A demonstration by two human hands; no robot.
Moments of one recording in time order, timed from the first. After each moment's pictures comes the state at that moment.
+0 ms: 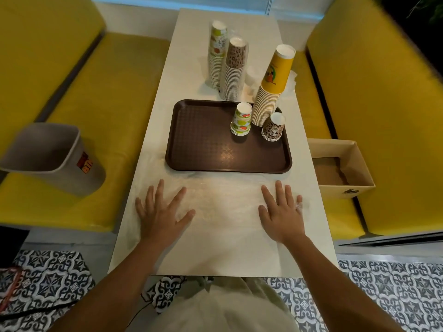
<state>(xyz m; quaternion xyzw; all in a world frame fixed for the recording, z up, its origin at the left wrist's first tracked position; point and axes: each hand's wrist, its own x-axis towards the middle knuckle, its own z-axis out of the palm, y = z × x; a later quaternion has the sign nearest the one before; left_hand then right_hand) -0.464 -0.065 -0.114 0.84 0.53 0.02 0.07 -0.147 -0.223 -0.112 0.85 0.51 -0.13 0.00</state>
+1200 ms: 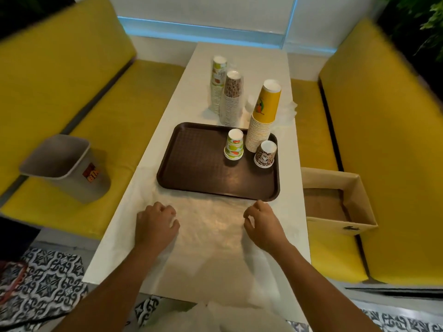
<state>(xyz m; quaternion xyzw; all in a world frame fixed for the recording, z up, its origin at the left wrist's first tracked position) -0.405 -0.071 -0.081 0.83 0.56 -0.01 -0.01 -0.106 -0.182 -0.069 0.75 0.61 -0.18 -0.18</state>
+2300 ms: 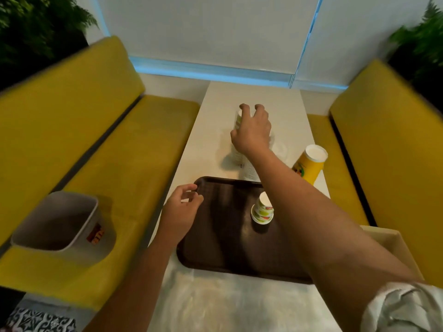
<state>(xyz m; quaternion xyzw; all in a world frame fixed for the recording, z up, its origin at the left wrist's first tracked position) -0.347 0.132 0.035 0.59 0.56 0.33 0.48 -0.113 0.223 0.123 0.81 0.53 0.00 -0.25</state>
